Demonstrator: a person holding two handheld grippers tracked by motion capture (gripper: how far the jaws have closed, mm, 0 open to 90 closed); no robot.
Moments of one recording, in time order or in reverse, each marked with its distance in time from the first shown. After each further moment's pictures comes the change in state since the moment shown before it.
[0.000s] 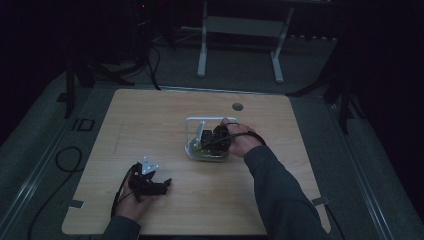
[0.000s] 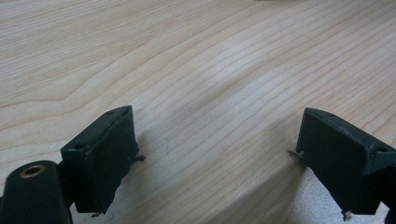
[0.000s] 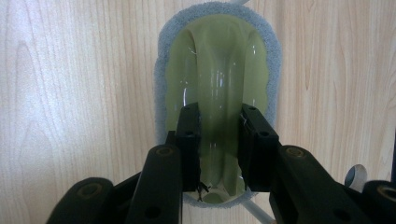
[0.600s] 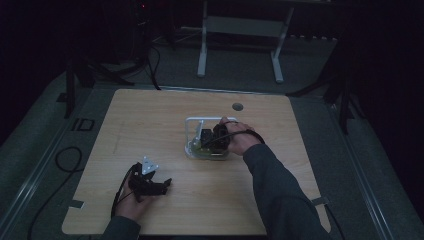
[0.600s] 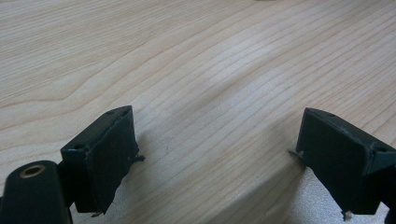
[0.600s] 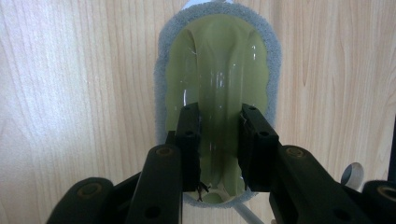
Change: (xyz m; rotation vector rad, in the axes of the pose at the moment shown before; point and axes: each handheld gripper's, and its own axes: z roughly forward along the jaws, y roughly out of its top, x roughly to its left) left arm 0.000 0.000 0.000 0.000 0.000 0.000; right arm -0.007 0.000 0.010 0.026 -0.008 -0.009
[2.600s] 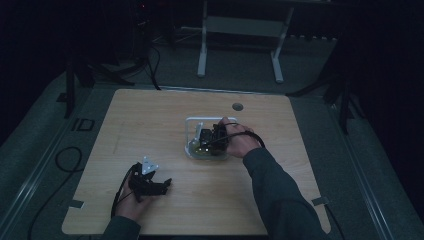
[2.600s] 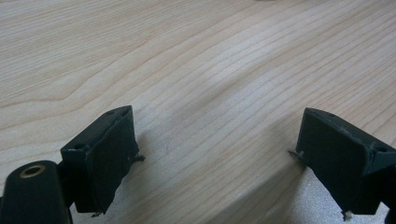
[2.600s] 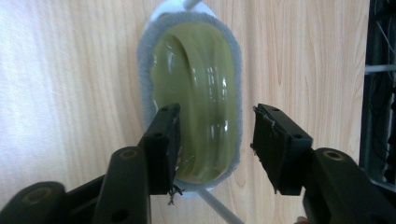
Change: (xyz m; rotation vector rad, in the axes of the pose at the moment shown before) left arm 0.000 0.000 0.000 0.000 0.001 0.000; right arm 0.004 0.001 0.002 -0.014 -0.108 0.028
